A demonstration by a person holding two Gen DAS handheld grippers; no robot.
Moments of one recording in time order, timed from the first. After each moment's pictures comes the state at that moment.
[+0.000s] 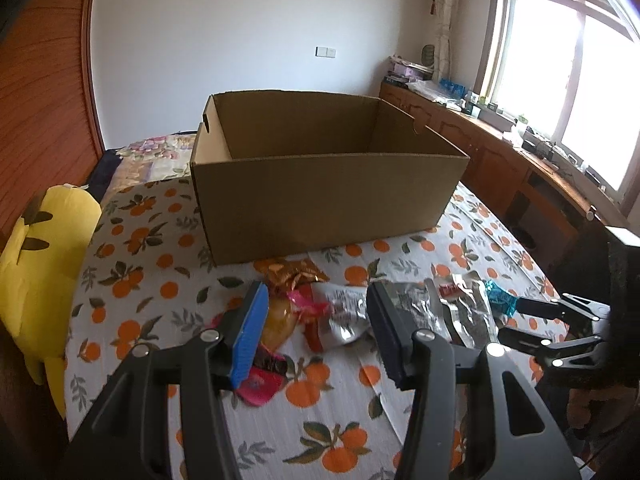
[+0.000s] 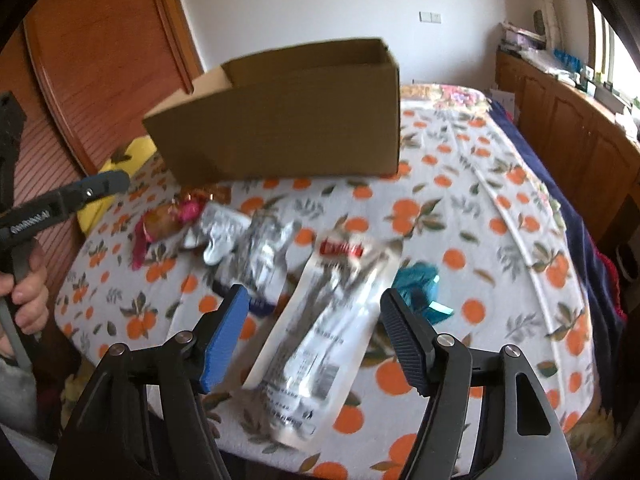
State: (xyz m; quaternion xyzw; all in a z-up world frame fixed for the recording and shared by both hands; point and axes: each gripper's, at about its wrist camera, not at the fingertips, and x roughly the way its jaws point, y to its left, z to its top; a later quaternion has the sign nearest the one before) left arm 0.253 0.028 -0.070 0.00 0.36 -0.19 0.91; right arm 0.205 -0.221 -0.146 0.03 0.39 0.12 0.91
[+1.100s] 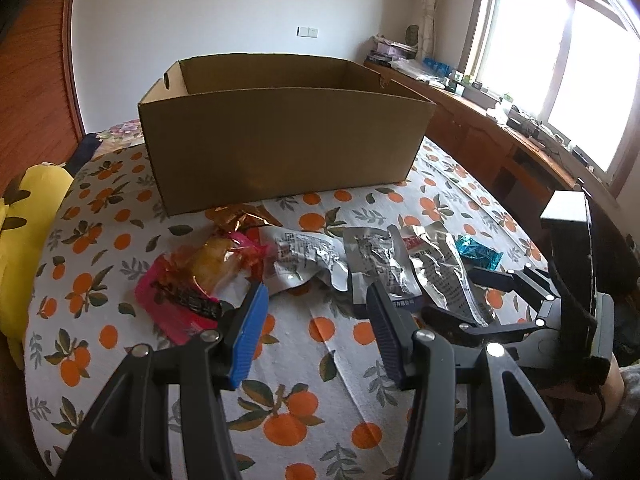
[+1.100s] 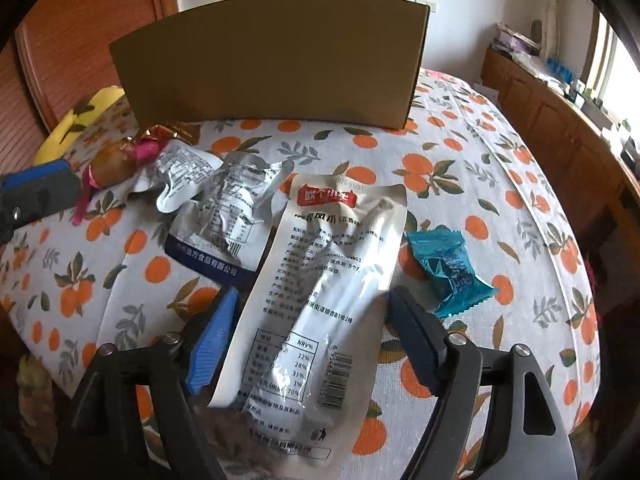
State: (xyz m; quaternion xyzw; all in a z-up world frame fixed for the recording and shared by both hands) left arm 0.225 -0.004 -0.102 0.00 0.39 -0.21 0.90; right arm 0.223 -0.193 -0.193 -0.03 0.43 0.06 0.90
